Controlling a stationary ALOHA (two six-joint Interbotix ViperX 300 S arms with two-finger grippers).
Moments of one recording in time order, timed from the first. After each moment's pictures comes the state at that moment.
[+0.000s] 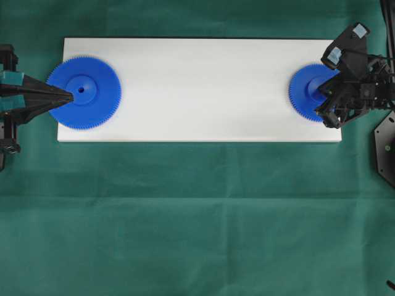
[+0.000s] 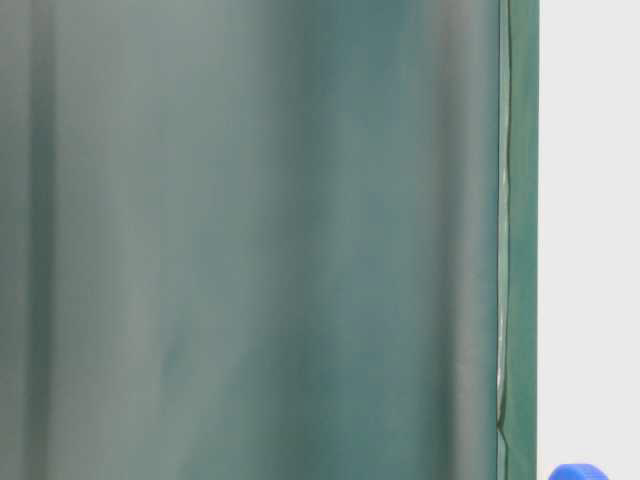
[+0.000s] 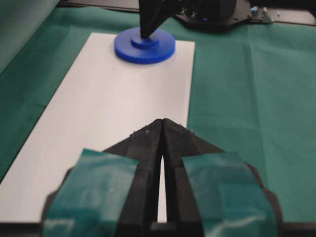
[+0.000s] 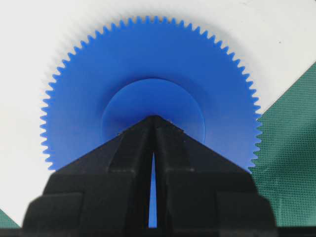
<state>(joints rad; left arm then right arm) 0.12 -0.98 1.25 -0.02 -0.23 -0.01 -0.33 -0.41 1.16 -0.45 0.53 0.97</state>
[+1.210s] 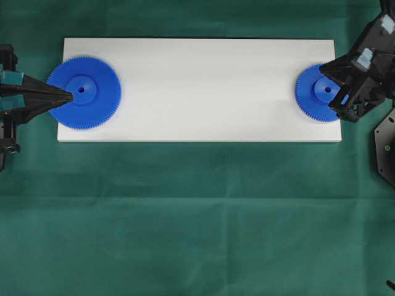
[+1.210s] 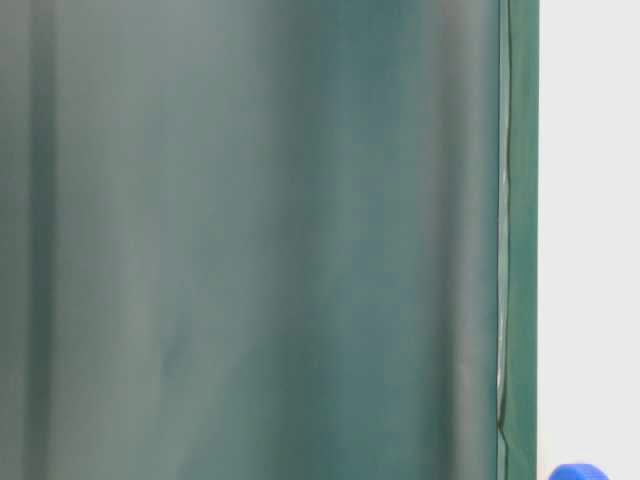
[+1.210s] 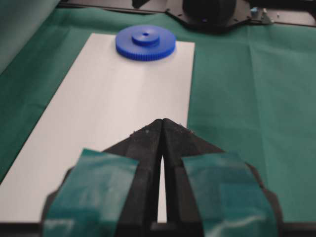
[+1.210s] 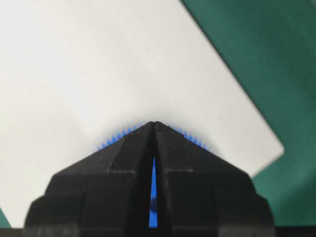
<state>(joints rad) 0.12 -0.98 1.26 -0.01 -0.22 -0.01 -0.28 -0.72 1.15 -0.73 0.45 0.98</state>
